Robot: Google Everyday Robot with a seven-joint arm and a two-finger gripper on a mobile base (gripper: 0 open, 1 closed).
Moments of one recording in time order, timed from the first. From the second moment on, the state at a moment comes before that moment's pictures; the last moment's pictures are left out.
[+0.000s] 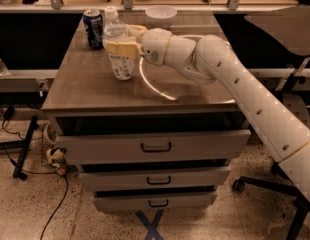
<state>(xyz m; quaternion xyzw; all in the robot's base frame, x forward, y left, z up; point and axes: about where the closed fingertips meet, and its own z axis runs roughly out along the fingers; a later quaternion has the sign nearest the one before) 0.695 0.086 0.954 -0.40 0.52 0.41 0.64</state>
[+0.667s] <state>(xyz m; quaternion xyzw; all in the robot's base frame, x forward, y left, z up) 0.687 0.082 0.935 -0.39 0.53 0.41 0.63</state>
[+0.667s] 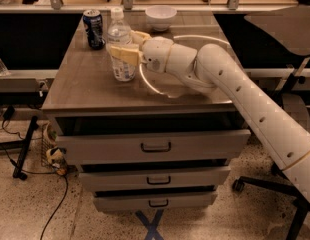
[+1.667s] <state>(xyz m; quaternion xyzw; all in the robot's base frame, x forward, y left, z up) 0.645 -0.003 0.954 -0.39 0.58 0.34 0.62</state>
